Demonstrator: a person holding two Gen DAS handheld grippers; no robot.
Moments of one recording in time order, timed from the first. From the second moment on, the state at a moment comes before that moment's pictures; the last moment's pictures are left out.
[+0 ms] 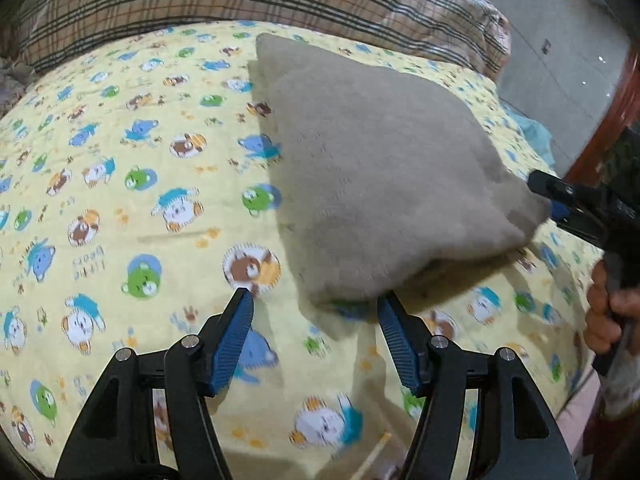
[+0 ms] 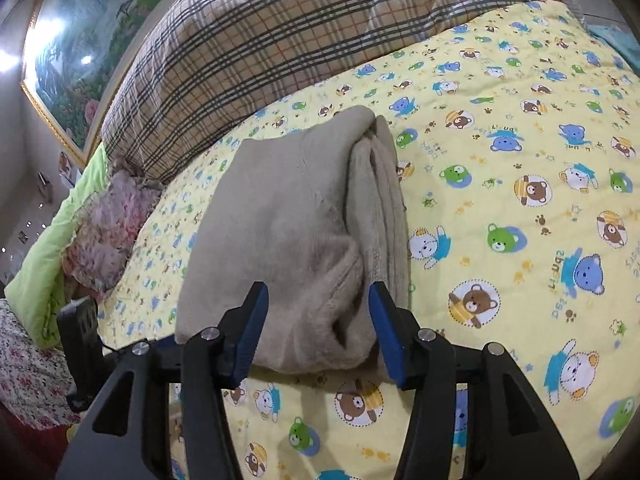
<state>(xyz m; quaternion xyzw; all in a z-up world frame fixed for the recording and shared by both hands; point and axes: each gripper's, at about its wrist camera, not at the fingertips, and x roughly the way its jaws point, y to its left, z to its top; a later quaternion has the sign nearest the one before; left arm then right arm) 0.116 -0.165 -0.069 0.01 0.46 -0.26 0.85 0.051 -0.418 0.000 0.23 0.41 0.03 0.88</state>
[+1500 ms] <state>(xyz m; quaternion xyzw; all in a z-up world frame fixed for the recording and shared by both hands) 0.119 -0.135 -0.044 -0.01 0.48 -0.23 0.85 0.033 -0.434 0.030 0.19 0.37 -0.06 0.91</state>
